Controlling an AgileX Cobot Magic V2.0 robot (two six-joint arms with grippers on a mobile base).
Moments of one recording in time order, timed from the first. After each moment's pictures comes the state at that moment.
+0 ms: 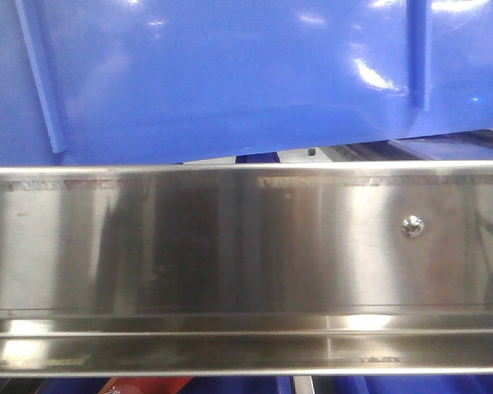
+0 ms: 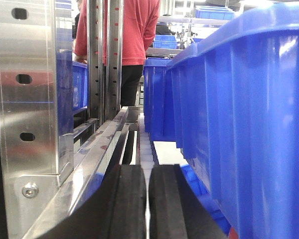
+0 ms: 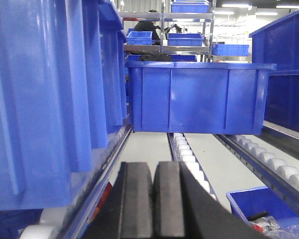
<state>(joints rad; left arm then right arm) 0.02 0.00 0.00 -0.02 -0.03 -0.01 0.07 0.00 0.00 0.03 -0.01 -0.02</state>
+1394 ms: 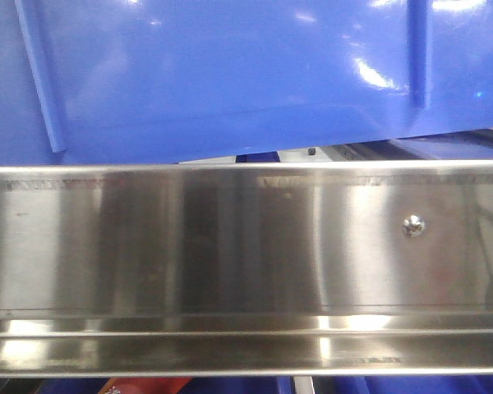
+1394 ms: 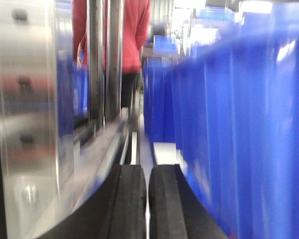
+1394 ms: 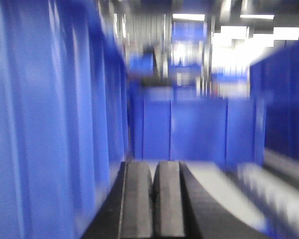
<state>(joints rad) 0.02 0.00 0.00 -0.02 -0.17 -0.01 0.07 0.00 0.00 0.03 -0.23 -0.02</state>
